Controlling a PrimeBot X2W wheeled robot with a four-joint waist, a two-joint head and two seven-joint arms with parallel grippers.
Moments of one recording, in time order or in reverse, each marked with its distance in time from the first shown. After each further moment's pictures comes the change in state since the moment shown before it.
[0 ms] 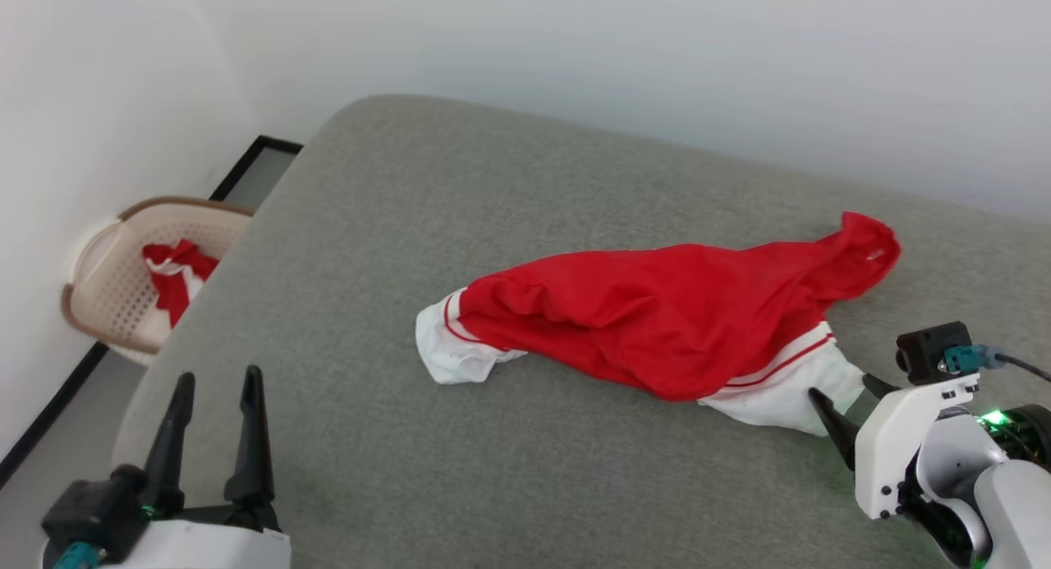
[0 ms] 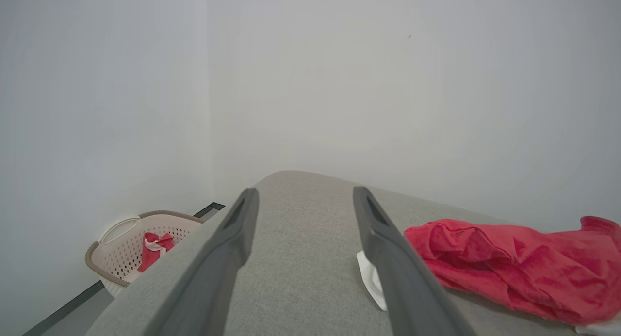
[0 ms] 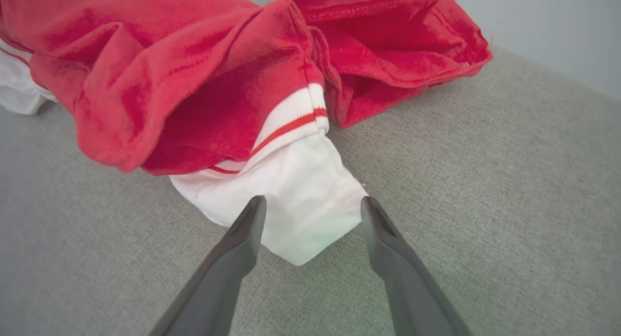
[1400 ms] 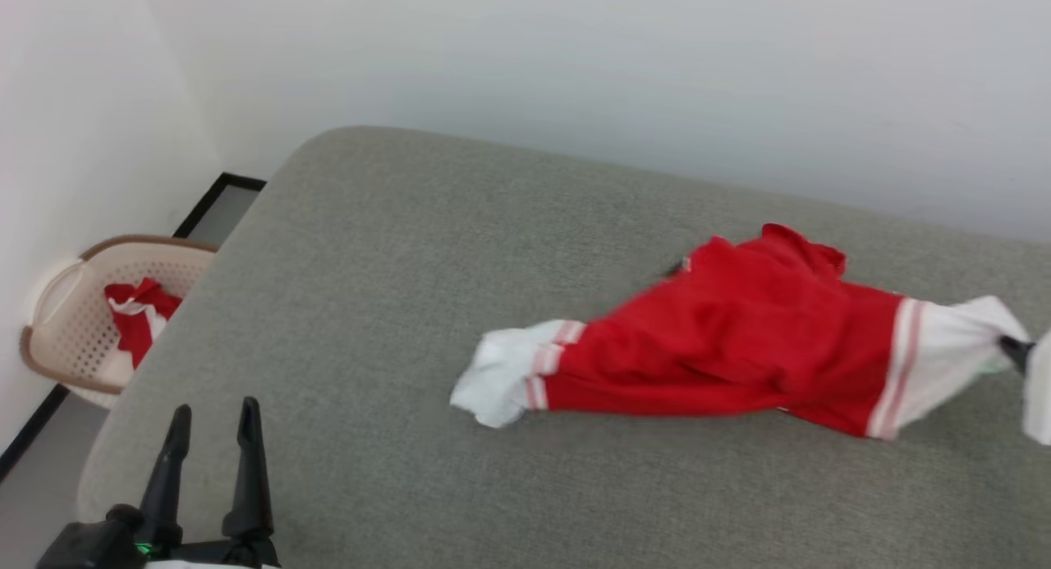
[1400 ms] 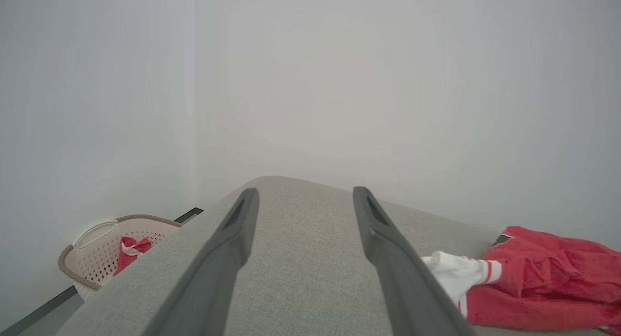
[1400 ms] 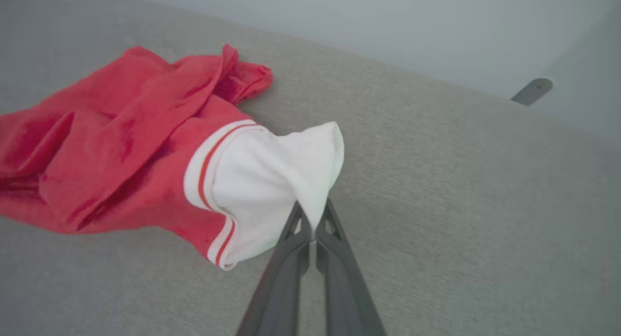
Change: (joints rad) left arm 0.083 -0.082 0.073 -0.058 0.052 -0.053 0.000; right arm -0.110 -0.215 -0.116 0.023 0.164 0.000 0.251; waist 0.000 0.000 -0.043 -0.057
